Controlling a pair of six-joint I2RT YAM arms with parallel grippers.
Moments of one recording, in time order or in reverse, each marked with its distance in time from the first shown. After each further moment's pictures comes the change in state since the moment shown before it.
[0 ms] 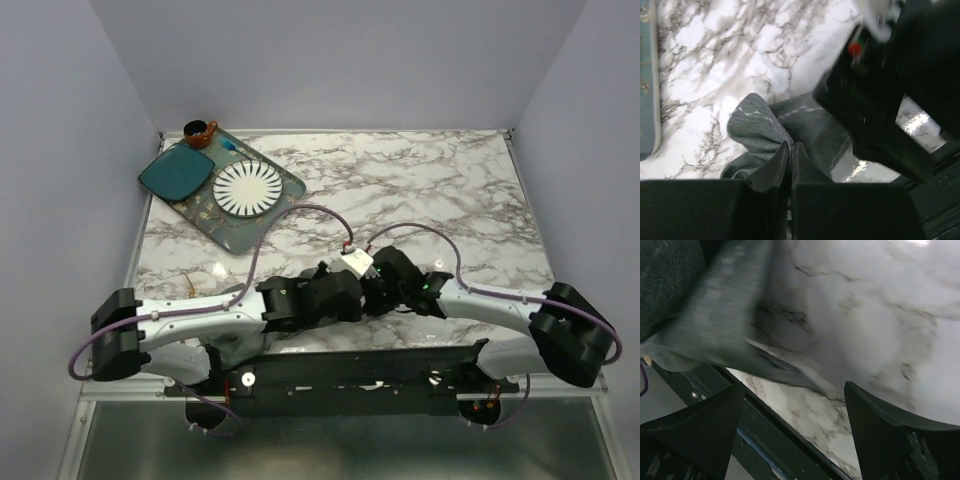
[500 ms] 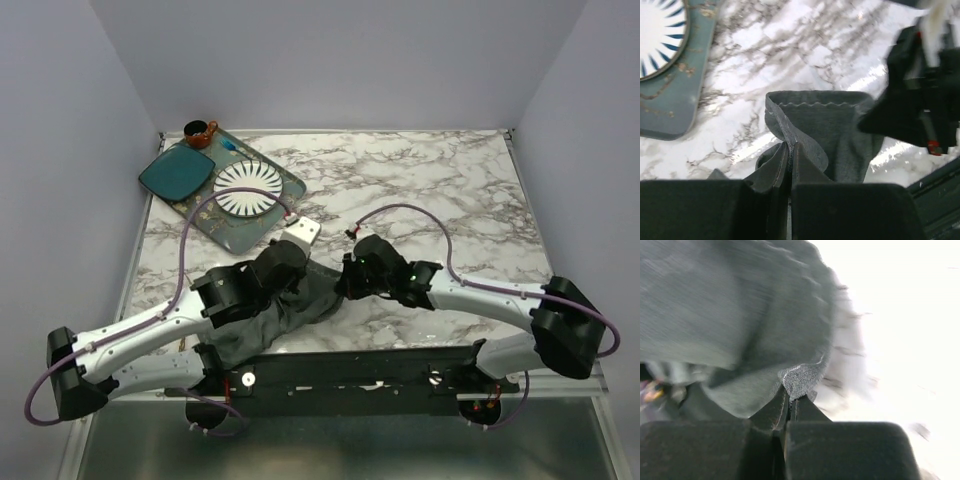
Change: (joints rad) left arm 0.213 -0.344 -0.063 -0.056 0.098 0.006; right arm 0.145 0.162 0.197 0.109 0.197 -0.001
